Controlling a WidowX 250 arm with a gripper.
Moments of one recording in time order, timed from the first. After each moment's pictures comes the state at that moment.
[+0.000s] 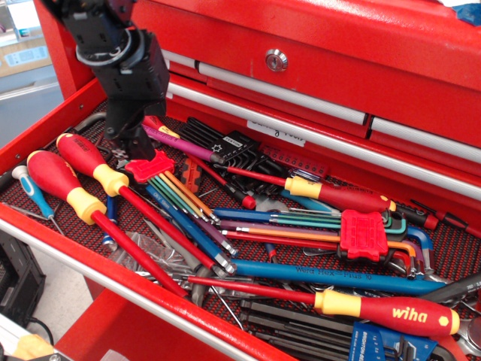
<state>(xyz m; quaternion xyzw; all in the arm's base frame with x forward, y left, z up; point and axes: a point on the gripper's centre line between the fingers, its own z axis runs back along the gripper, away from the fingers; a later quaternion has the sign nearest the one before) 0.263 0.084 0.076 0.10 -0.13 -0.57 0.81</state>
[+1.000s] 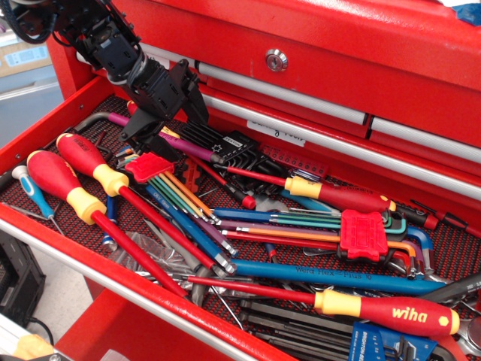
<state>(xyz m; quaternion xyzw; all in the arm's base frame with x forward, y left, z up) 0.312 0.086 0.035 0.08 -0.21 -0.74 0.63</state>
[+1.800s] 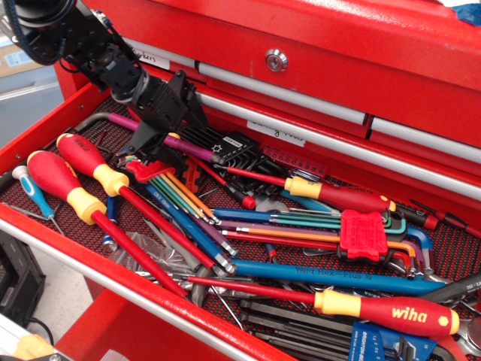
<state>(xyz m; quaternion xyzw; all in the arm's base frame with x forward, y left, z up) 0.320 0.094 0.011 0.09 -0.22 -0.72 0.65</state>
